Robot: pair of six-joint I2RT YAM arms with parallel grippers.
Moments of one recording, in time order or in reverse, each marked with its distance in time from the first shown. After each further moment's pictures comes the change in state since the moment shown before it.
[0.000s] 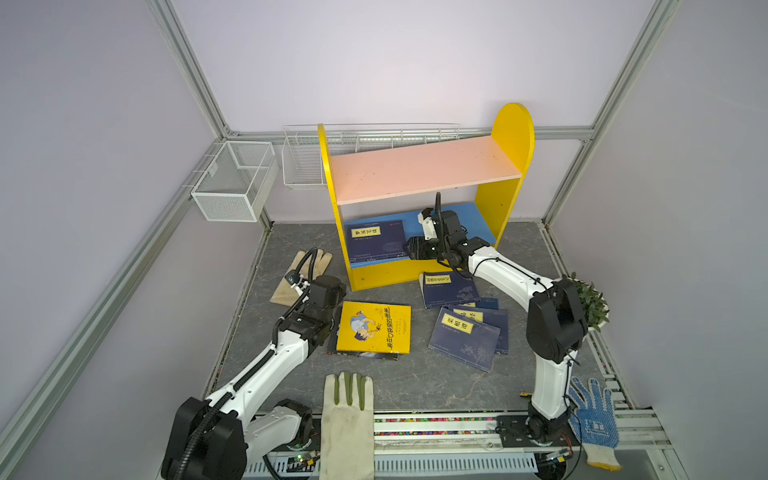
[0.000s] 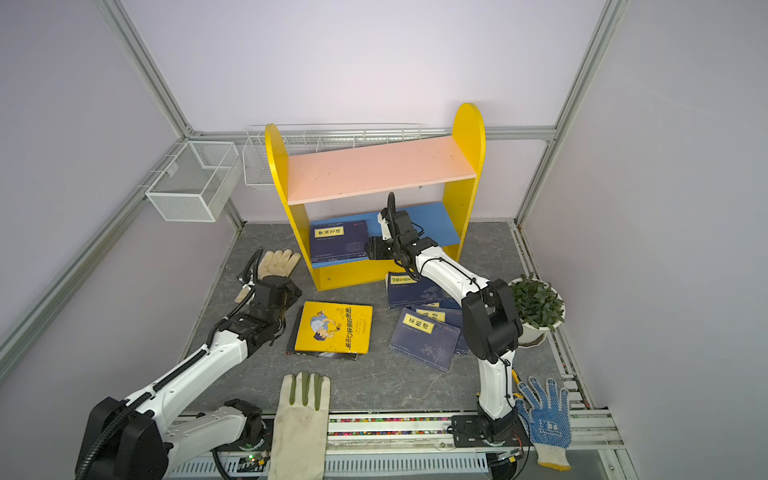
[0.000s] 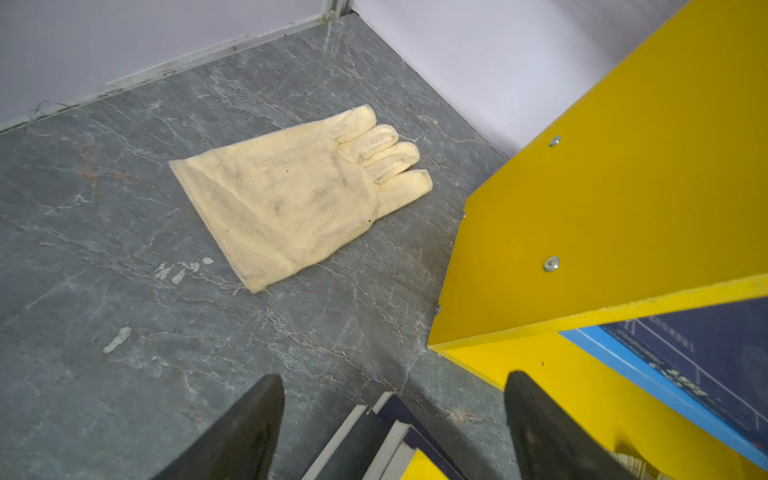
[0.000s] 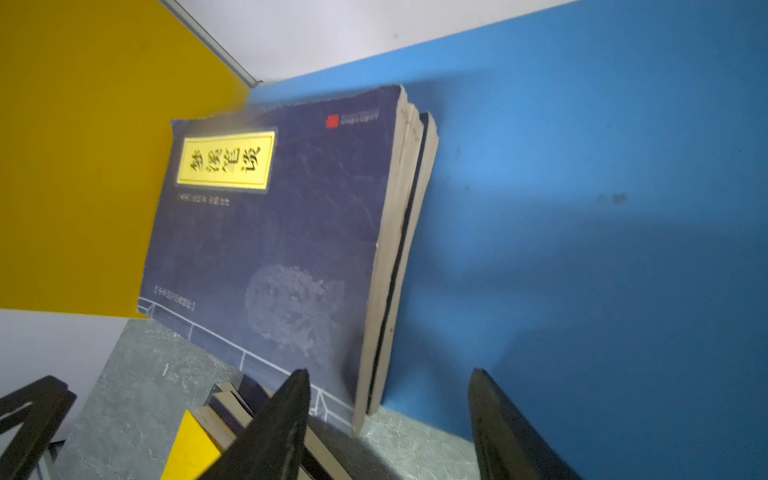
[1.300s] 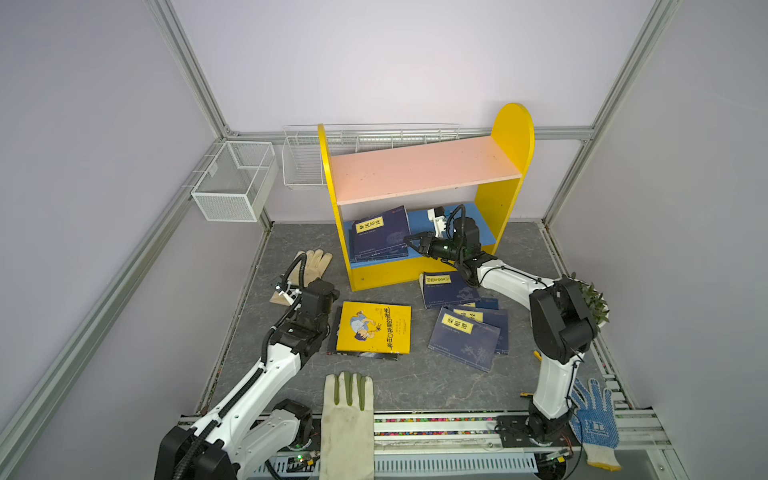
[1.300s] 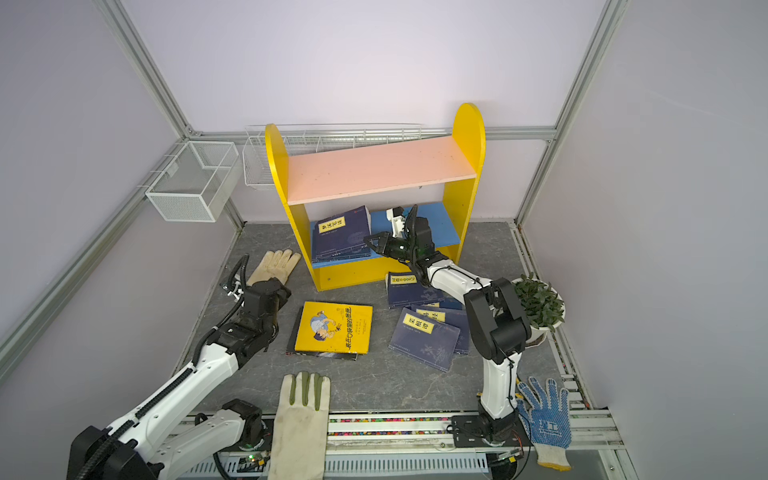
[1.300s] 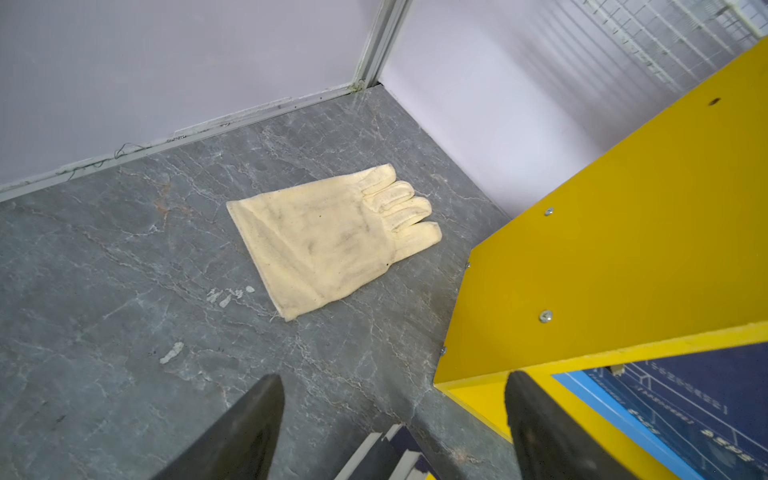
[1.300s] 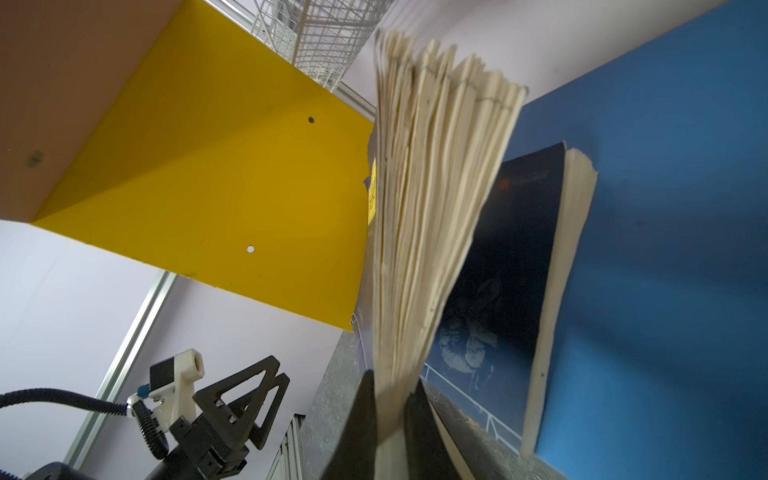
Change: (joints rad) left arm -0.001 -0.126 -0.039 -0.048 -0.150 -0.082; right arm -0.073 0.012 -0.224 0.676 -0.452 0.466
